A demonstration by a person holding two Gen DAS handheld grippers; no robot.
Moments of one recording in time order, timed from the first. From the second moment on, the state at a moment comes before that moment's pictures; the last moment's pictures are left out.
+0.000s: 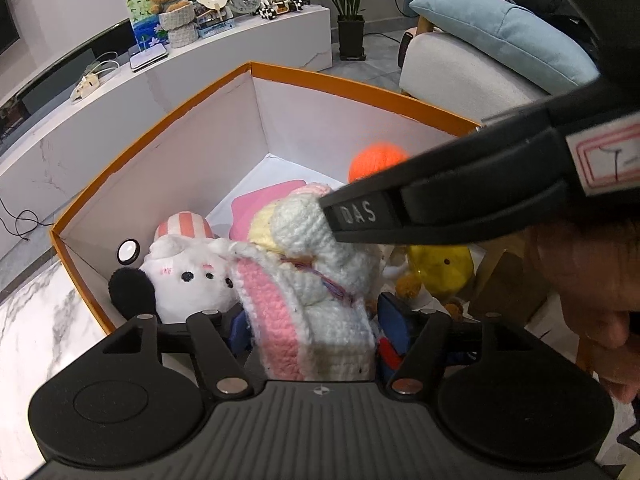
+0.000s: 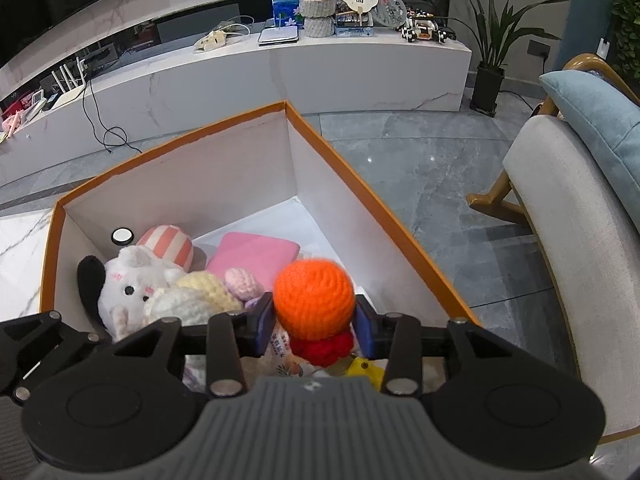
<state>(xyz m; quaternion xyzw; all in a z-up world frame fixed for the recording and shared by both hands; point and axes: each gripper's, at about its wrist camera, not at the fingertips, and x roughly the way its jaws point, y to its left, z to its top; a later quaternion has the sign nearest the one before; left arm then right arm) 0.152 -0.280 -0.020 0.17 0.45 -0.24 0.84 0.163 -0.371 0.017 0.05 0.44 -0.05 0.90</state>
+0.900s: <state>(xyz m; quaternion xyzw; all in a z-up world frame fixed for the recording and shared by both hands) 0.115 -0.248 0.044 0.13 0.40 -0.22 0.88 0.128 -0.372 0.076 0.09 0.35 -0.05 0.93</state>
